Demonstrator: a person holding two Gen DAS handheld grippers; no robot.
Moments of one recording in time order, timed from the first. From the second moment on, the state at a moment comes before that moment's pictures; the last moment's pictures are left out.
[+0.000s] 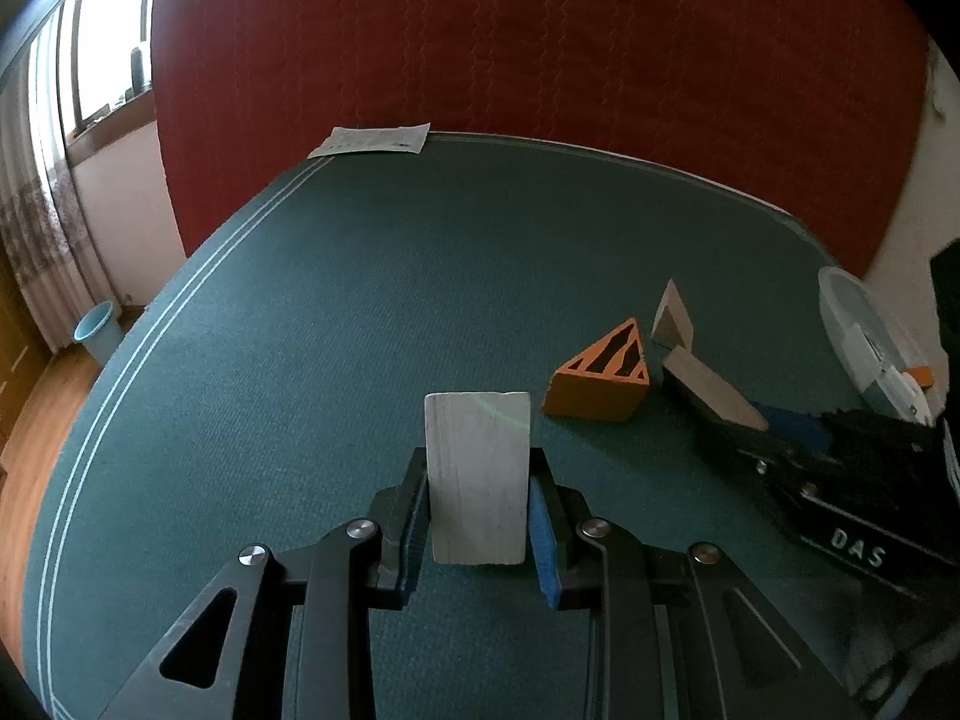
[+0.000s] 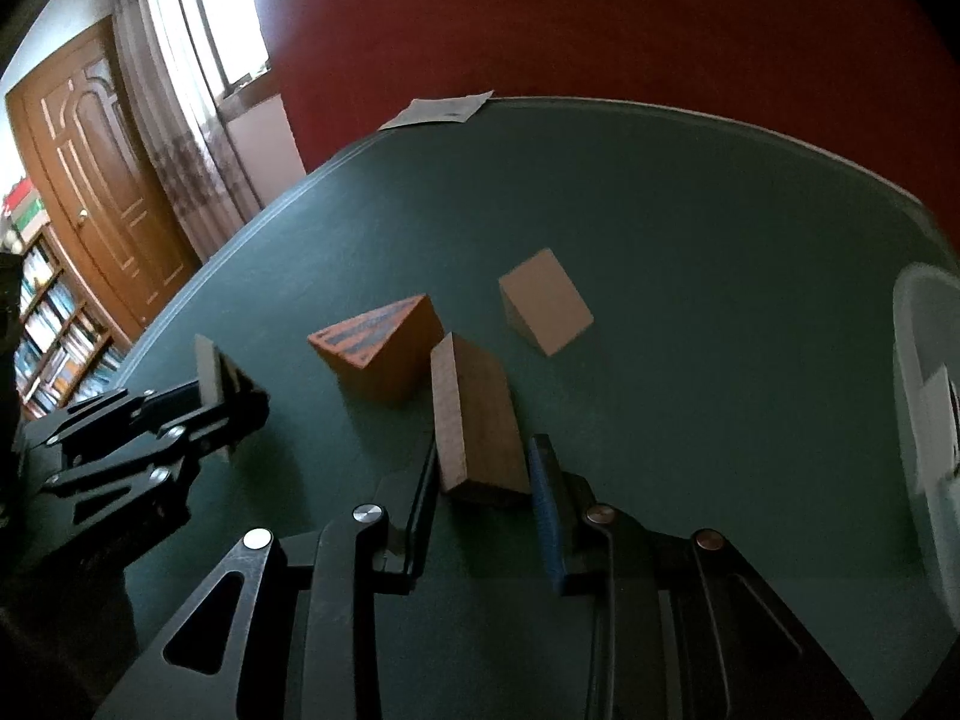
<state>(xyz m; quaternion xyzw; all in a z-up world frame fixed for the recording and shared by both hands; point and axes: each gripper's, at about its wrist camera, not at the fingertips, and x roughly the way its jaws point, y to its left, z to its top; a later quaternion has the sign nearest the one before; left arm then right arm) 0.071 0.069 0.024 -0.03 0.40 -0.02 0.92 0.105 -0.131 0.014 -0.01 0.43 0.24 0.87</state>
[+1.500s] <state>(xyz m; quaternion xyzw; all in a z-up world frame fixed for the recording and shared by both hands) 0.066 0.043 0.035 0.00 0.39 -0.04 0.92 0.059 -0.199 0.040 0.05 0.38 0.17 0.91</state>
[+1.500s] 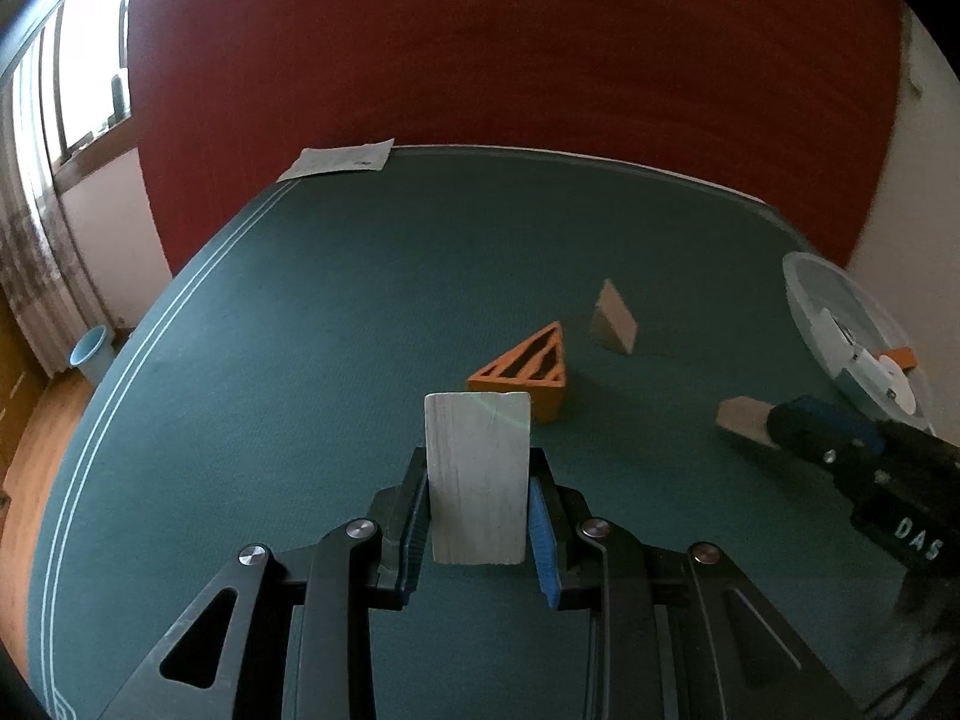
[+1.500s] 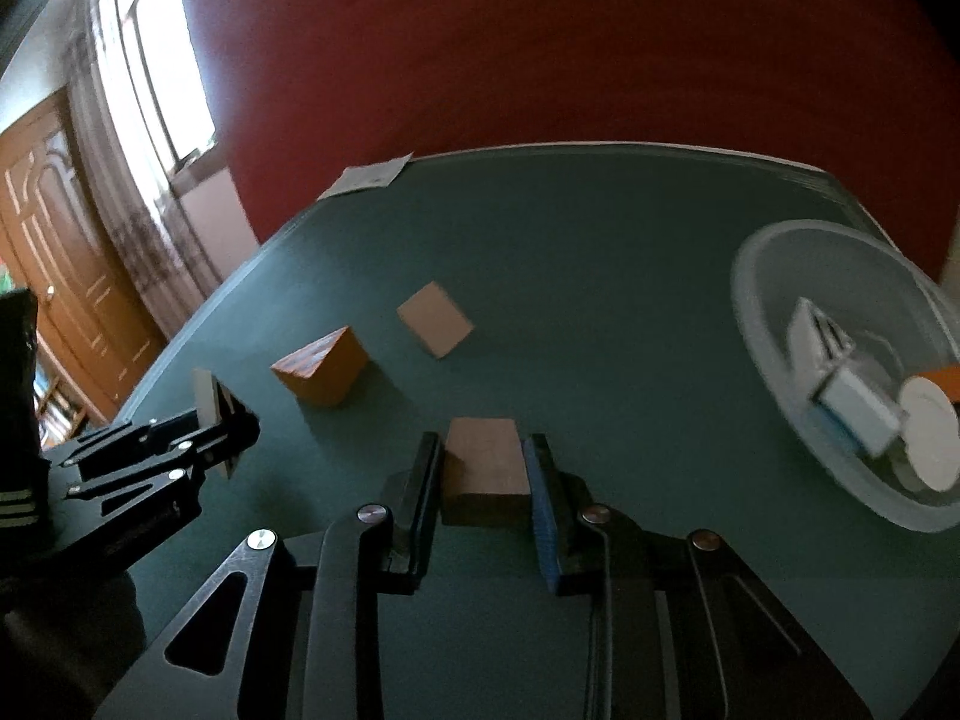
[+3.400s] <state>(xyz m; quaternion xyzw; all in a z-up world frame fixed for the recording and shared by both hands) 0.069 -0.085 0.061 0.08 0.37 -0.13 0.91 0.068 -0.385 0.057 0.13 0.30 -0.01 0.95</state>
